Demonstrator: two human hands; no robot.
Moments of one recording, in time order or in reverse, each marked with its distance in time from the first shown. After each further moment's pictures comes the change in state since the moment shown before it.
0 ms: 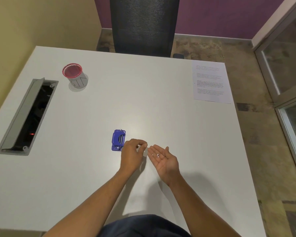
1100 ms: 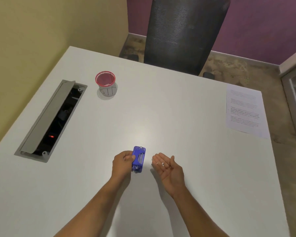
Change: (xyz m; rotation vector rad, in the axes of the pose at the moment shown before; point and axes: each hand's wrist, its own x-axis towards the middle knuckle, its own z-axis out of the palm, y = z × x) left_hand 0.068 -0.087 -0.091 -0.427 0.125 -0.526; right_hand 0.071 0.040 0.091 -0.157 -0.029 0.041
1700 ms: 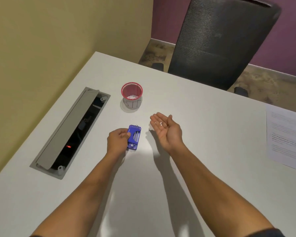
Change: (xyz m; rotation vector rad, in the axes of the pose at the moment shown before) left_hand 0.146 0.081 -0.089 -0.009 0.196 0.086; right_hand 0.129 -0.028 0.217 -0.115 -0.193 -0.086
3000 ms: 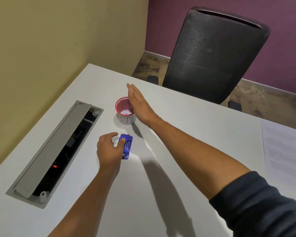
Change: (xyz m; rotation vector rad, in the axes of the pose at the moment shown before) left_hand 0.023 0.022 0.009 0.162 0.205 0.237; right_hand 0.080 -0.022 0.121 -1.324 -0.385 -0.488
